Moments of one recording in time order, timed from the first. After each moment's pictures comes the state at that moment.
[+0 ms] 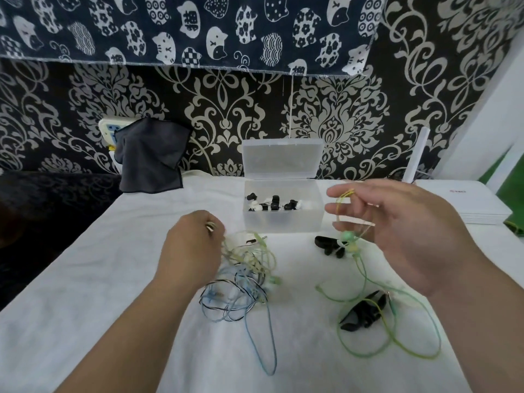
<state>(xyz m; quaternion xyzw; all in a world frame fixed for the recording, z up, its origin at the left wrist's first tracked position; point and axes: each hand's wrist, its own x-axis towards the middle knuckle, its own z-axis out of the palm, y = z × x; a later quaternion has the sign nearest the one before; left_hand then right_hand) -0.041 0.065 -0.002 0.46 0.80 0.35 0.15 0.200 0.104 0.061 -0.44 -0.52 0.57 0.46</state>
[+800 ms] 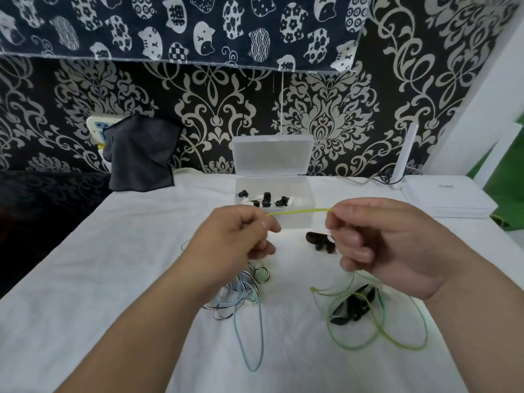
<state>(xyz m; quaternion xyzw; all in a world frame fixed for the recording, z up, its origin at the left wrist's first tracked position) 0.005 0.059 0.019 0.50 0.57 0.46 0.45 0.213 0.098 0.056 -0.36 -0.50 0.72 0.31</state>
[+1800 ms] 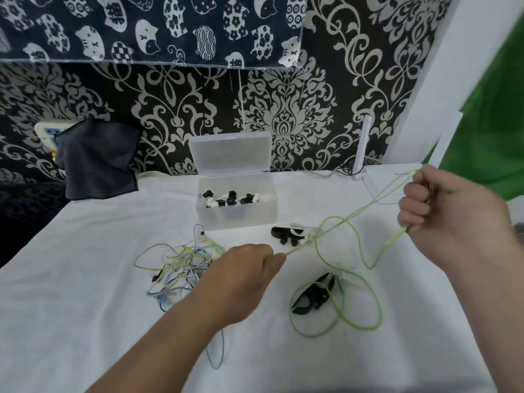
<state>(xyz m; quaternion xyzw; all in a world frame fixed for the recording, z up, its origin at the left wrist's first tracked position) 0.063 0.065 -0.020 0.74 0.63 0.14 0.22 0.317 0.132 0.042 -0.45 -0.25 0.60 0.61</state>
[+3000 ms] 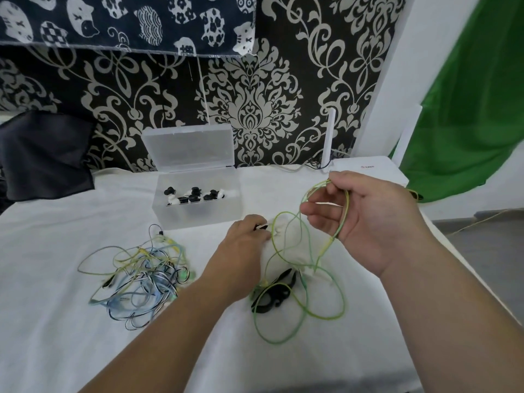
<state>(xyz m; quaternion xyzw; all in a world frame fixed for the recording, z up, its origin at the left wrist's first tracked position) 0.115 0.114 -0.065 0.77 0.60 0.18 0.16 0.292 0.112 0.049 -0.43 -0.35 0.66 0.51</state>
